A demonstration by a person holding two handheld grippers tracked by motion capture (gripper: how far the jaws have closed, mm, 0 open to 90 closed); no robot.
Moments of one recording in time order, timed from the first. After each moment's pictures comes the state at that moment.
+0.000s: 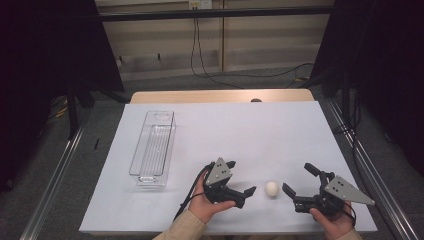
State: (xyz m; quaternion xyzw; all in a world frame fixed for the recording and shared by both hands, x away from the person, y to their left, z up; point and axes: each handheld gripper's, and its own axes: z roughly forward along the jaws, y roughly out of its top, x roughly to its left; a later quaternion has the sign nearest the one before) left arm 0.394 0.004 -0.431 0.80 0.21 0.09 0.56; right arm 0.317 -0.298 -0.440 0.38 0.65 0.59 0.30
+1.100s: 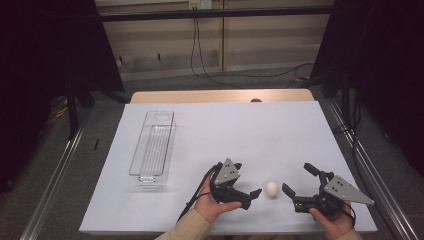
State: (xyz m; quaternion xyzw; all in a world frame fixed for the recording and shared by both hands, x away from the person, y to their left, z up) left arm 0.393 -0.011 -0.434 0.81 0.20 0.07 0.54; right arm 0.317 -0.298 -0.440 0.38 0.65 0.58 0.31
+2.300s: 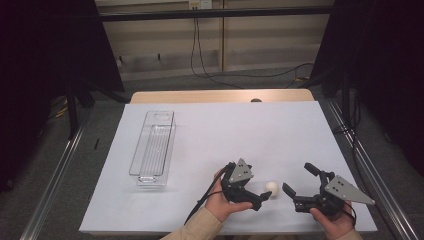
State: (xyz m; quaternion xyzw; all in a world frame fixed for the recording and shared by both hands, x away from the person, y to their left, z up) left arm 0.392 -0.040 -0.435 0.83 0.19 0.06 0.52; right arm 0.318 -0.299 -0.440 0.37 0.65 0.59 0.31
